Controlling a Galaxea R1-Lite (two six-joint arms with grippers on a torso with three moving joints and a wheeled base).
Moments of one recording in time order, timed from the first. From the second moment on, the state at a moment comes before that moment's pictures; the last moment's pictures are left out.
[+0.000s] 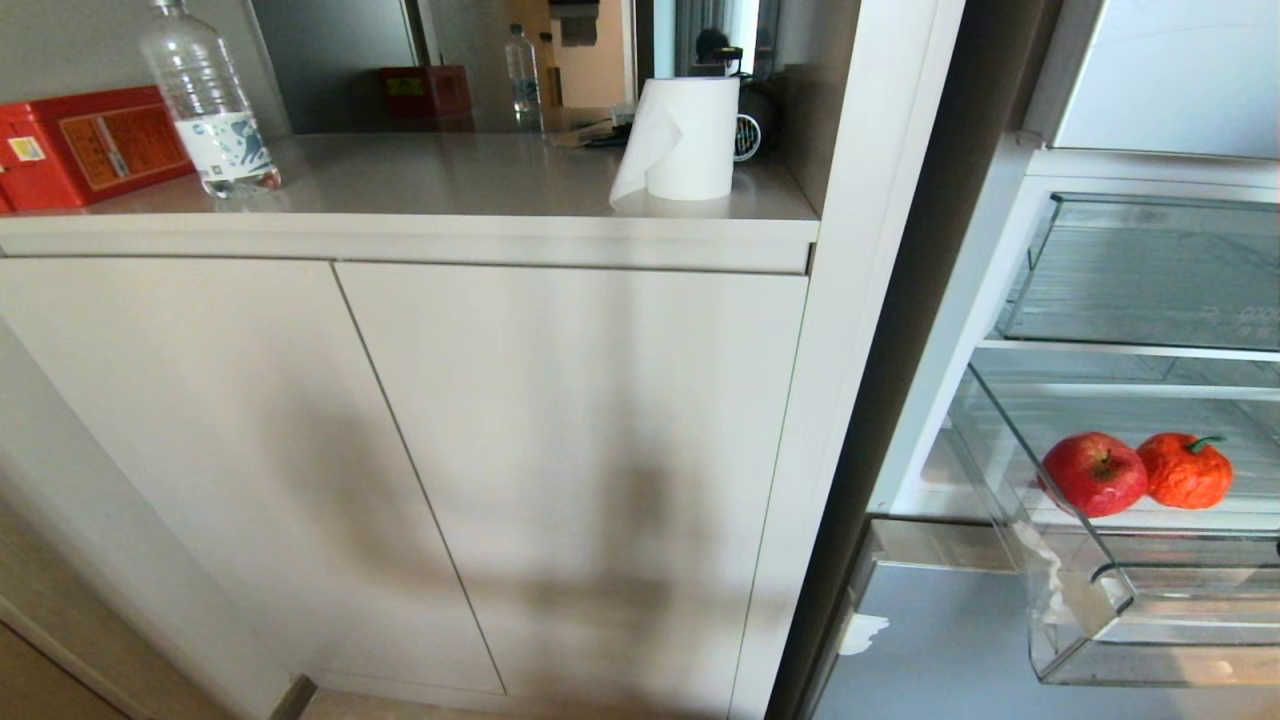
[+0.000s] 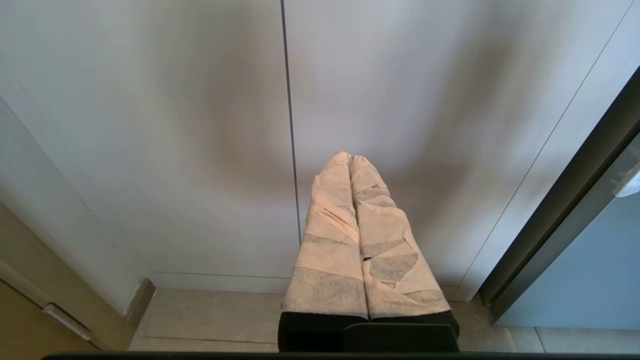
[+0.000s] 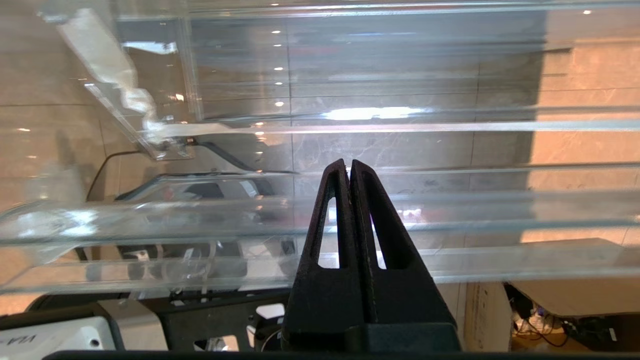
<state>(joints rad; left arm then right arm) -0.01 0.00 0.00 0.00 0.00 0.00 -0.30 1.38 -1.21 0.83 0.05 -0.13</state>
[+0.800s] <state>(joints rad) -0.01 0.00 0.00 0.00 0.00 0.00 -0.25 1.52 -1.19 0.47 0.13 -0.09</state>
